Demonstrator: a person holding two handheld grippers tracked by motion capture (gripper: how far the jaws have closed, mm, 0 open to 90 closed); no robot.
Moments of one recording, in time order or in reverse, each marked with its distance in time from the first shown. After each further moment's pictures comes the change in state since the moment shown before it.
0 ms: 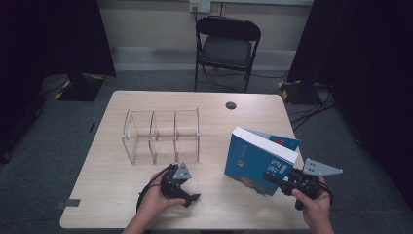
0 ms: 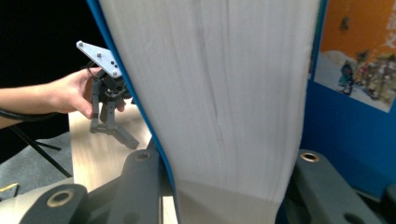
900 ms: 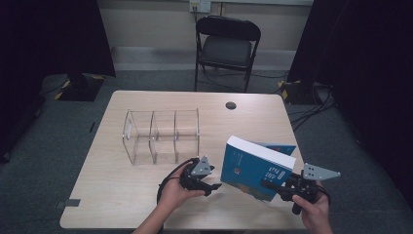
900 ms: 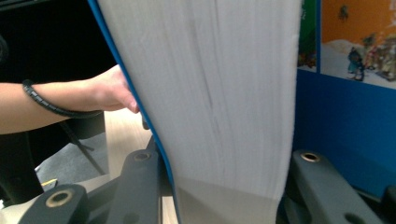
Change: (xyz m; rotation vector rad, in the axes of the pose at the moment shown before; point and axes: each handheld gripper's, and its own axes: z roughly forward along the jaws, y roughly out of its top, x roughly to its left) left arm -0.016 0.061 0.026 -0.128 -0.074 0.153; right arm 0.007 -0.009 0.002 -0.028 0.122 0.022
